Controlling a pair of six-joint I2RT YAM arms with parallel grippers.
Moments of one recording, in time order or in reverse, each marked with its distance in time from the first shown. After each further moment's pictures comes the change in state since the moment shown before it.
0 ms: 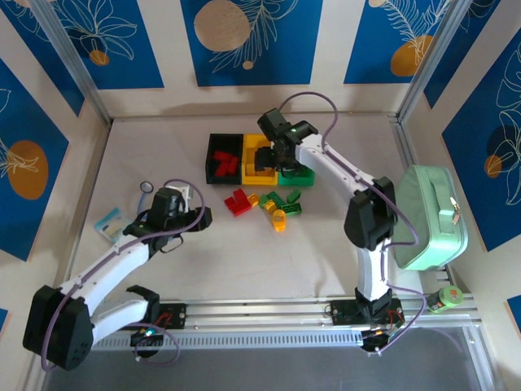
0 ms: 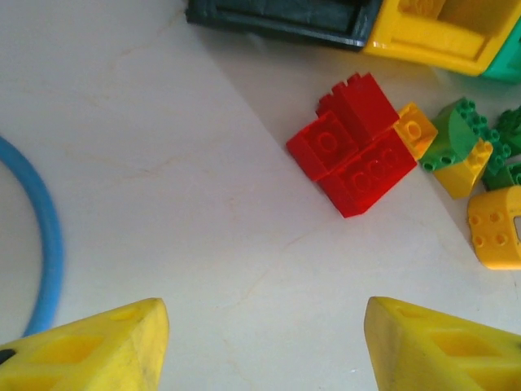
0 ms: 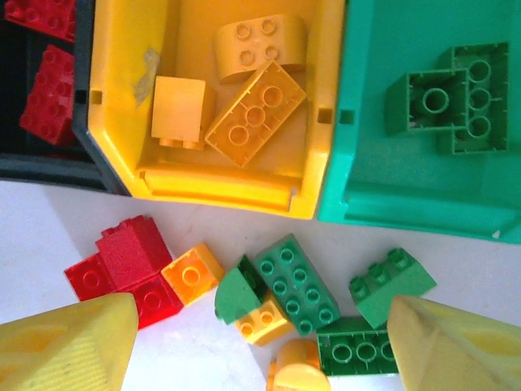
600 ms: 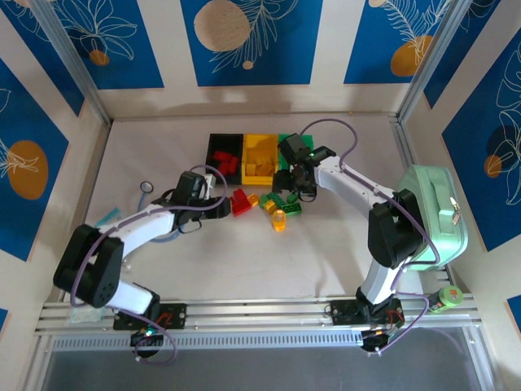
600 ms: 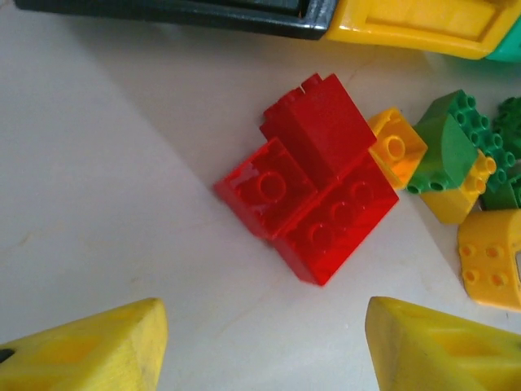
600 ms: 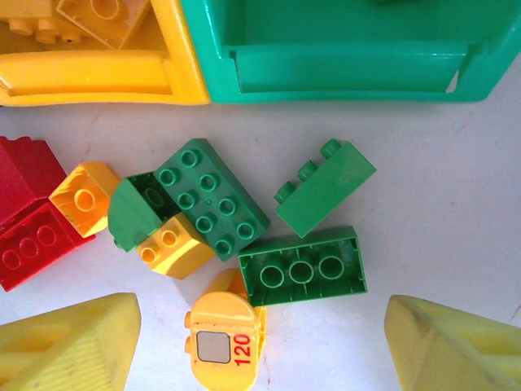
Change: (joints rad) left arm -0.041 0.418 0.200 0.129 0.090 -0.014; right arm -0.047 -0.216 -0.449 0.168 -0.045 0.055
